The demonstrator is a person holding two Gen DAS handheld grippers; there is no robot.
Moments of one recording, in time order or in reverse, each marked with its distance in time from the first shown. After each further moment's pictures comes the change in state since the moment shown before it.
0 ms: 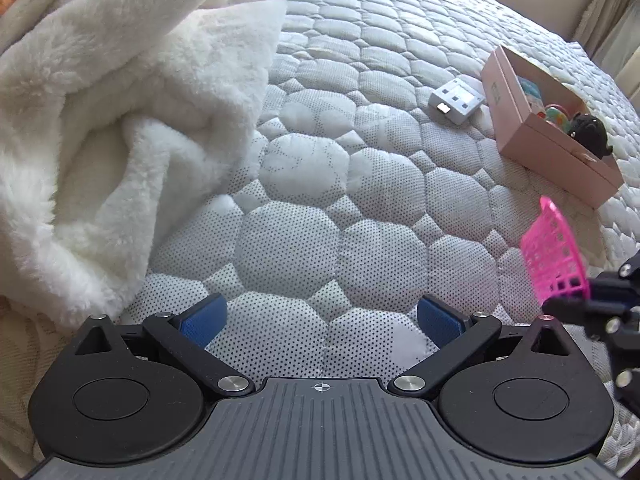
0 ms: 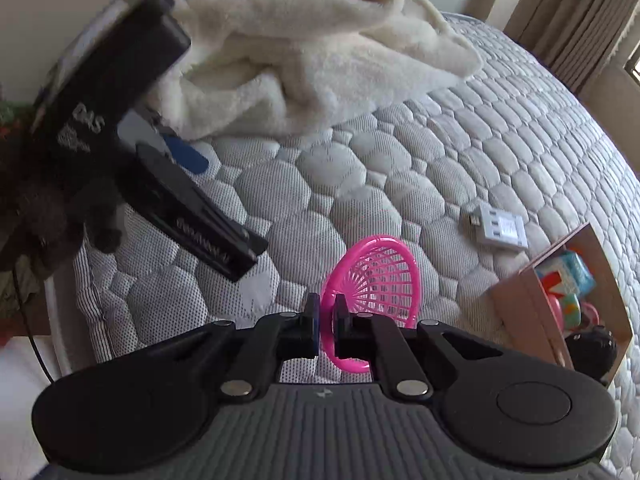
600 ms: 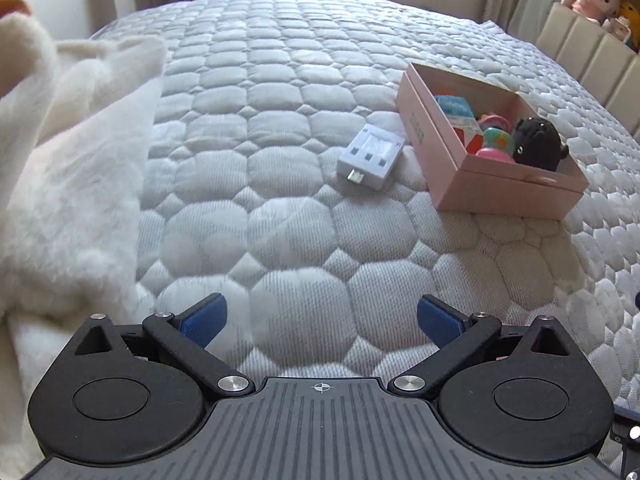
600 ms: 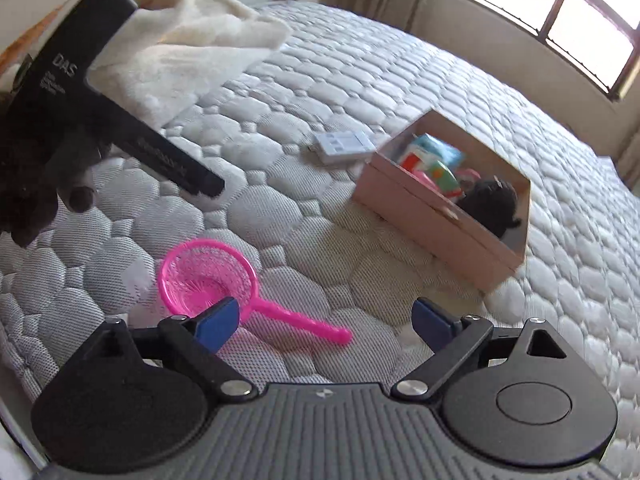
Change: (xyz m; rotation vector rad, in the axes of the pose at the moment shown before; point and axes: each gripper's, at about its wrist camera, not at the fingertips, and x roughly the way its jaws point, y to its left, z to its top) left arm 0.052 -0.057 0.080 0.280 -0.119 -0.126; right arm -0.018 -0.044 -0.081 0.495 -0.027 -0.314
